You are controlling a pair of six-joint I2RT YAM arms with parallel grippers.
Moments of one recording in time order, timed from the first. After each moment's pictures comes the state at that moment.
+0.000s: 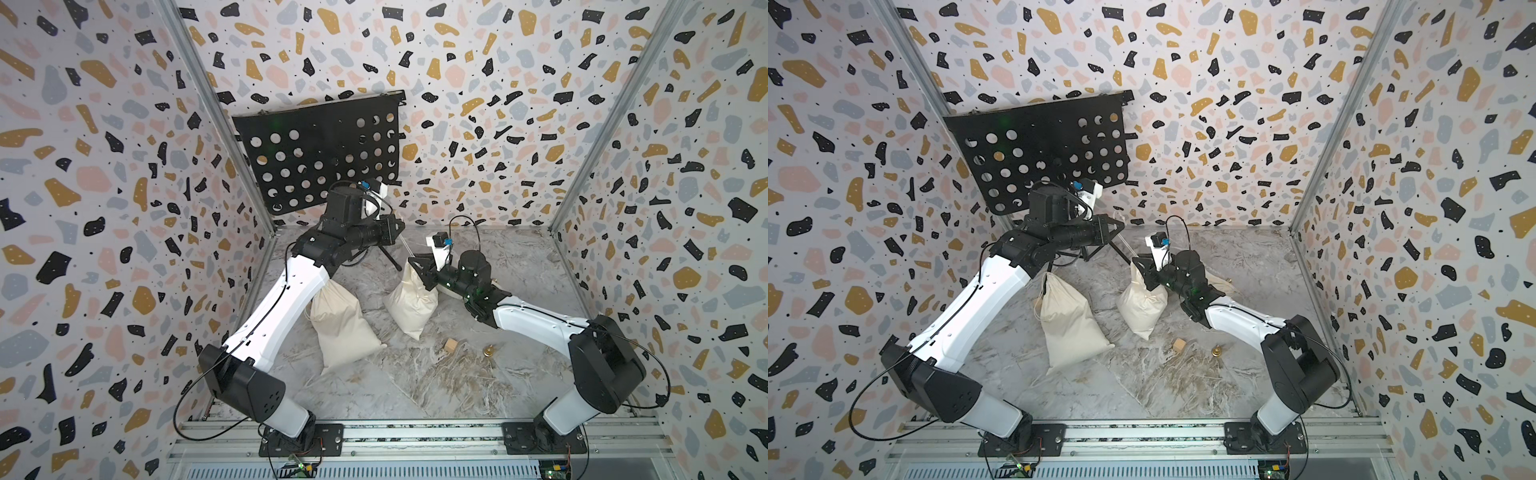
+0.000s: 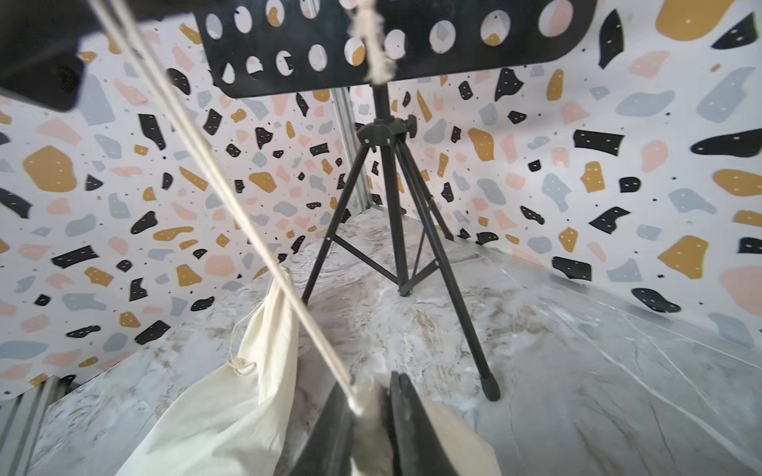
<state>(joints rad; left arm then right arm) -0.43 1.54 1.70 -0.56 0.37 -0.44 0.63 1.62 0.99 0.46 -0.26 0.16</state>
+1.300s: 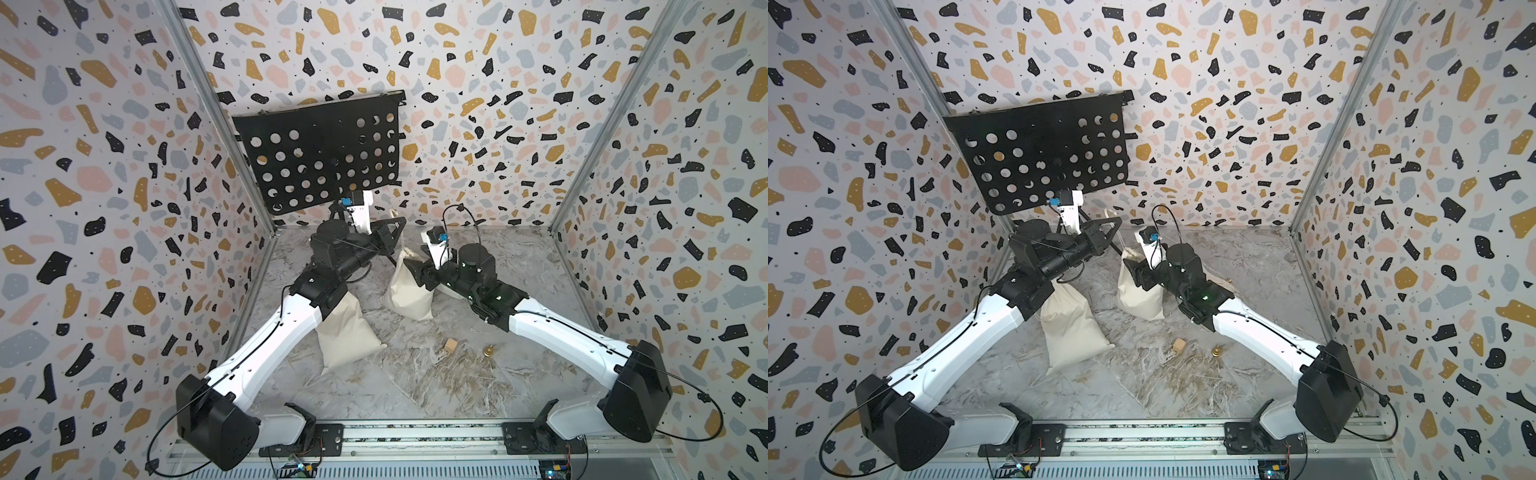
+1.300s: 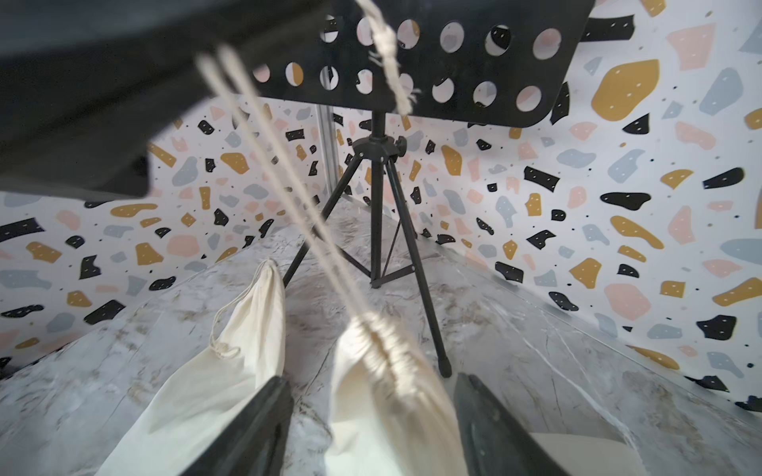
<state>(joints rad) -0.50 1.29 1.24 0.12 0.33 -0.63 0.76 1.45 1.17 0.11 -0.04 0.02</state>
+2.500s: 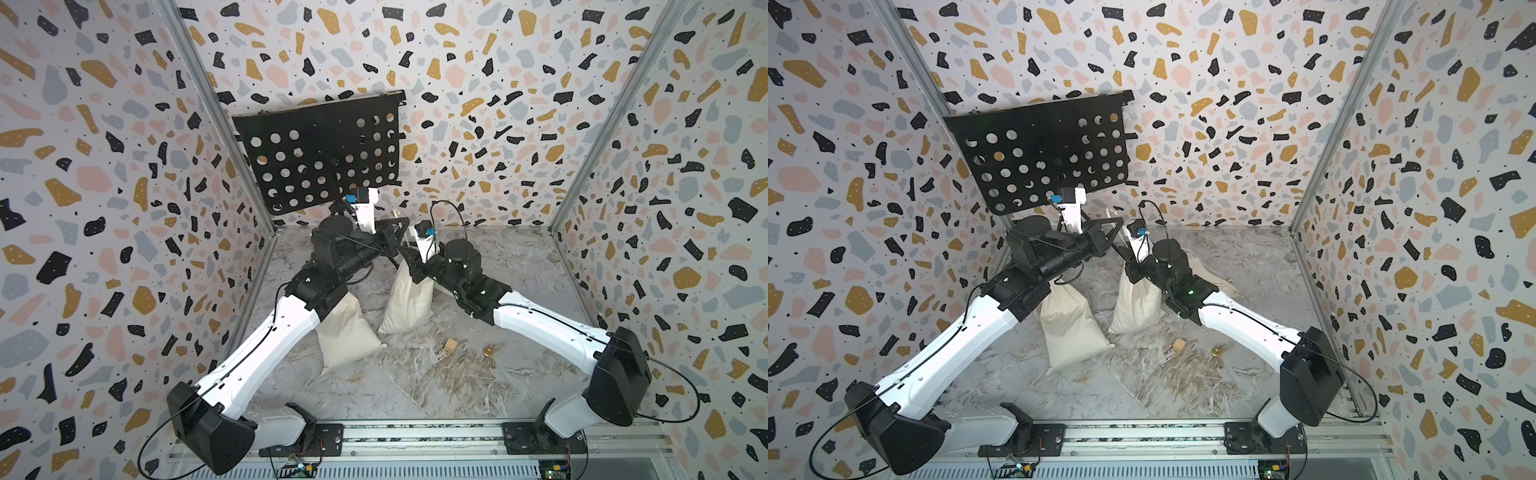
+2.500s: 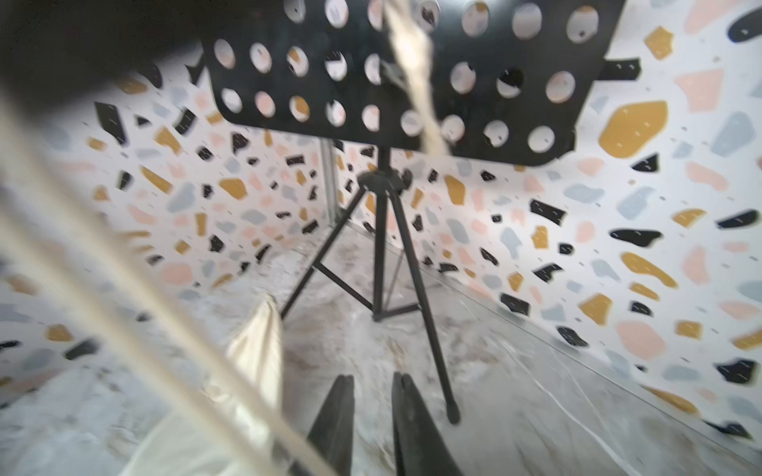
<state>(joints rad) -0.55 1.27 1.34 -0.08 0.24 -0.56 0.80 1.54 1.19 0.22 0.05 0.00</state>
